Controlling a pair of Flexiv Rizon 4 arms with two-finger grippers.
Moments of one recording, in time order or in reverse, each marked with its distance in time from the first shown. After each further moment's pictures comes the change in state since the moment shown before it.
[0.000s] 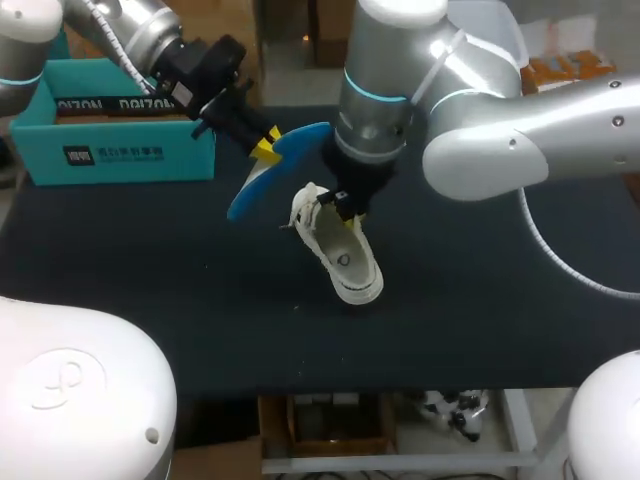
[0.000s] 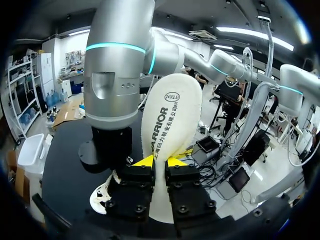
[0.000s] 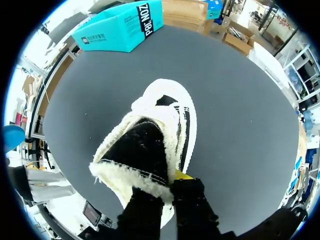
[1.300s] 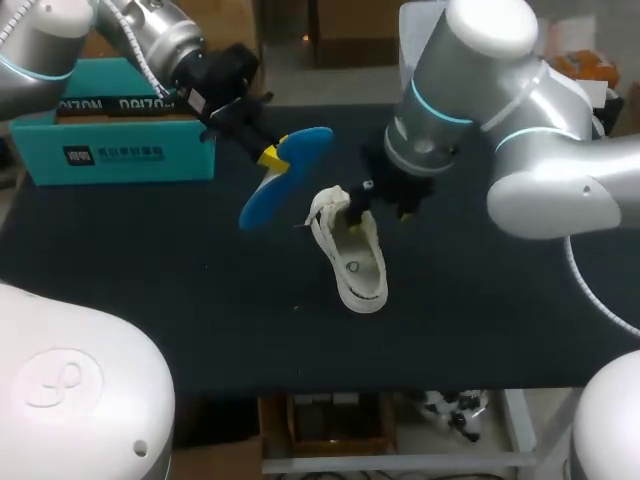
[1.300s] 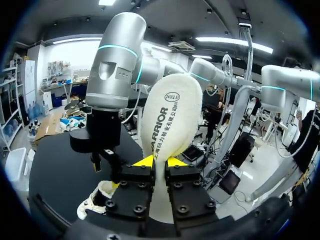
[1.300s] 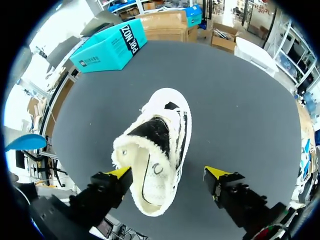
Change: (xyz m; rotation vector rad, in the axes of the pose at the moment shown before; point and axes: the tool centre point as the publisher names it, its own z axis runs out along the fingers) left arm 0.010 -0.007 0.016 0.122 0.190 0.062; right arm -0.024 -0.030 -0.027 -0.123 0.097 0.119
